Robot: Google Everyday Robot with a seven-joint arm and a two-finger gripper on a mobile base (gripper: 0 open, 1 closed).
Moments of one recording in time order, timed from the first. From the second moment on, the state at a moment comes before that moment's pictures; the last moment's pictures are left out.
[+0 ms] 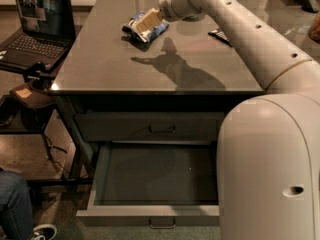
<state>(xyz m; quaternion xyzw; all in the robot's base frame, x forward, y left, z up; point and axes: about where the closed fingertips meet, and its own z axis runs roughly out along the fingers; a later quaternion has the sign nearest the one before) 0.867 0.000 0.939 -0.41 0.74 0.09 0.52</state>
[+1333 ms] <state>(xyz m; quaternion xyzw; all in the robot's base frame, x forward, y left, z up) 0.900 0.026 0.878 -0.41 0.78 0.12 0.47</state>
